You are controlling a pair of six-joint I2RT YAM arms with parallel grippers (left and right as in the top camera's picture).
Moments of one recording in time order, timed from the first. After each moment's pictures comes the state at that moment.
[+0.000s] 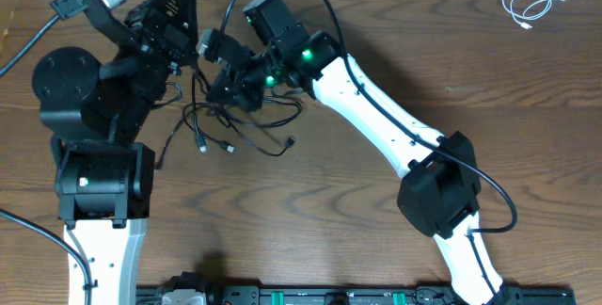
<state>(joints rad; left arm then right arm) -0.01 1.09 1.29 -0.11 0.39 -0.74 0.72 2.26 2.14 -0.69 -0.80 -0.21</state>
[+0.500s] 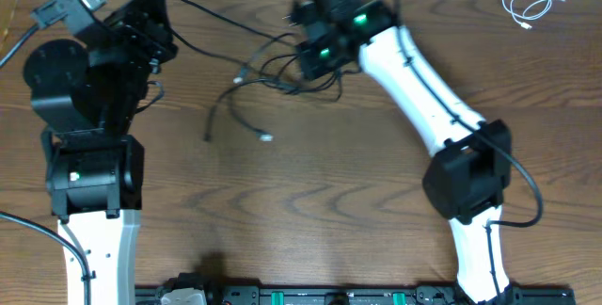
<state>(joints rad) 0.09 1.11 1.28 -0.21 0.27 -0.67 0.50 2.23 2.15 -1.04 -0.28 0.10</state>
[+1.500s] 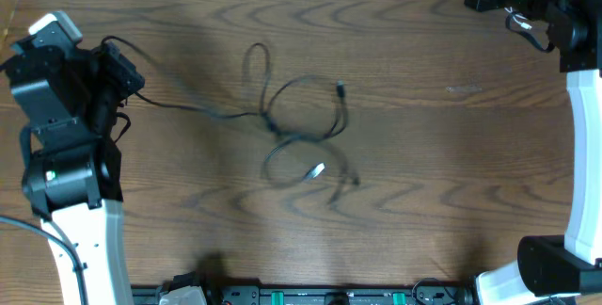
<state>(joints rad) 0.26 1.14 1.28 -0.58 0.11 -0.40 0.06 1.70 2.15 -1.02 -0.38 0.10</state>
